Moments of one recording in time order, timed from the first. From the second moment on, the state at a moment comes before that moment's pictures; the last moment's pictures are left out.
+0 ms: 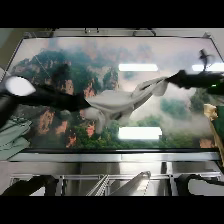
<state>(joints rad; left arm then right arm) -0.17 -1.08 1.07 0.89 -1.18 -1.52 -0.31 -1.42 1.20 -0.45 1.10 0.90</state>
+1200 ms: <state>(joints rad) 0.13 -1.42 1.54 0.69 -1.63 -1.32 -0.34 -1.04 1.01 -0.43 1.09 0.89</state>
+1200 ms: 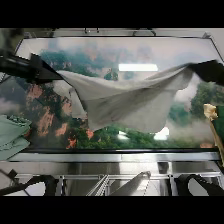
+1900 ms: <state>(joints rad) 0.17 -1.86 1.74 0.65 -1.70 -1.30 -0.44 -1.53 1.05 -0.59 1.17 0.94</state>
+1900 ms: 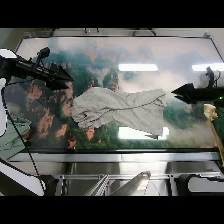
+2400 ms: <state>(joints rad) 0.15 -1.76 1.45 0.89 -1.66 -1.26 -0.43 -1.64 1.01 -0.63 1.07 1.03</state>
